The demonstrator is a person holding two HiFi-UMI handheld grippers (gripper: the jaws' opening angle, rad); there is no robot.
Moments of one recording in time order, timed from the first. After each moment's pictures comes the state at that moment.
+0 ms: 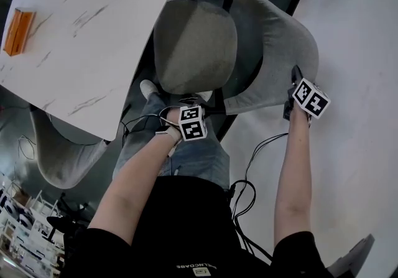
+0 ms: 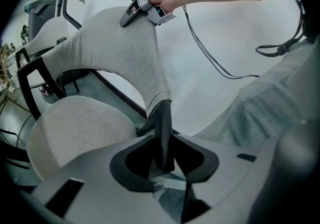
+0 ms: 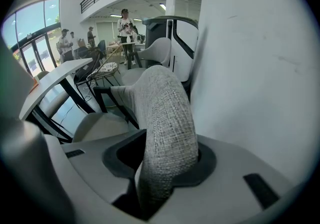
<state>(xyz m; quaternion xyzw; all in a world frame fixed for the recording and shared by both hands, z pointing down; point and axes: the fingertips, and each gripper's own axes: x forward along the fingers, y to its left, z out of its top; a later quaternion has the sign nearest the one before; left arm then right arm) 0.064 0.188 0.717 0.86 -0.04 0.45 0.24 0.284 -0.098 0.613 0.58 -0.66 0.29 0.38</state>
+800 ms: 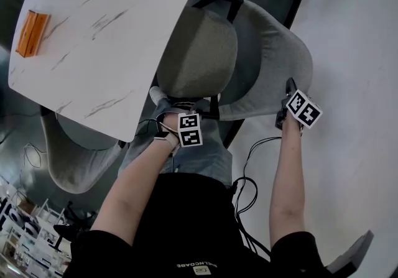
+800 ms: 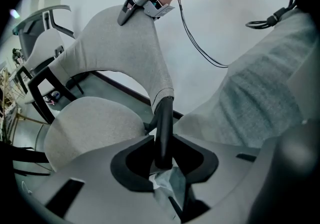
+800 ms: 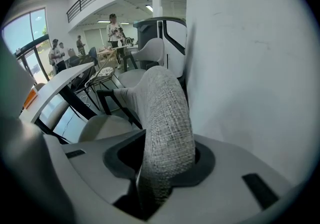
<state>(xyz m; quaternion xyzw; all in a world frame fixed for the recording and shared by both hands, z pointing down) -0.007 0.217 0.717 0.84 -0.03 0.51 0.17 0.251 -0.037 0.612 0.62 -0.63 0.33 0.34</state>
